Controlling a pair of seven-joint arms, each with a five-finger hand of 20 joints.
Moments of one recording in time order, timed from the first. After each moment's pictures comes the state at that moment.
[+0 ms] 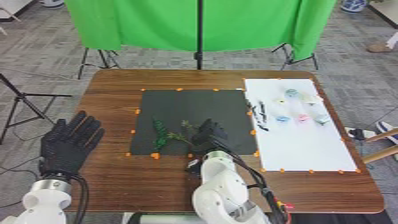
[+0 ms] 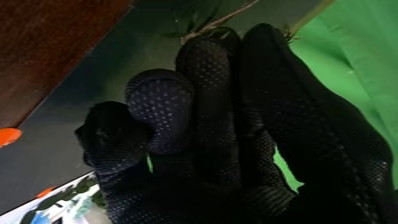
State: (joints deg) left arm 126.9 -63.2 -101.1 -123.5 10.3 15.4 9.1; right arm -96.7 -91.6 57.0 -104.4 -145.0 2.0 41.1
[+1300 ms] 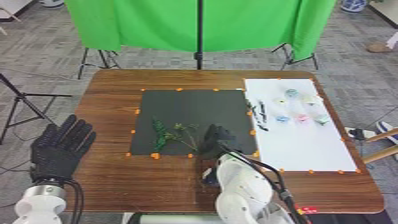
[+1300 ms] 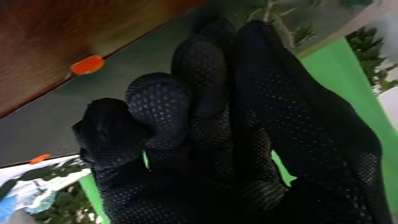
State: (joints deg) left arm 129.1 -65.2 -103.1 -123.8 10.2 15.3 10.7; right arm -98.5 -83.7 58.8 -113.8 -142.5 -15.4 38.9
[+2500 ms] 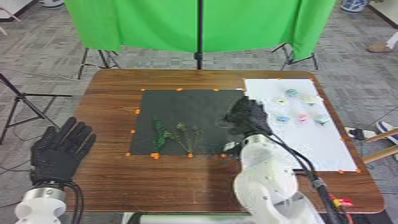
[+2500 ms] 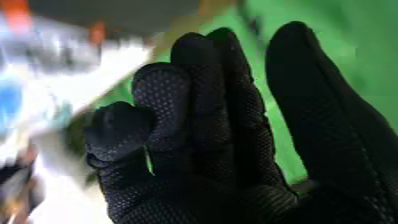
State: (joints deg) left arm 129.8 -65.8 -103.2 -124.1 10.1 15.2 10.8; right arm -94.6 -78.9 64.9 -117.2 -144.8 -1.5 40.8
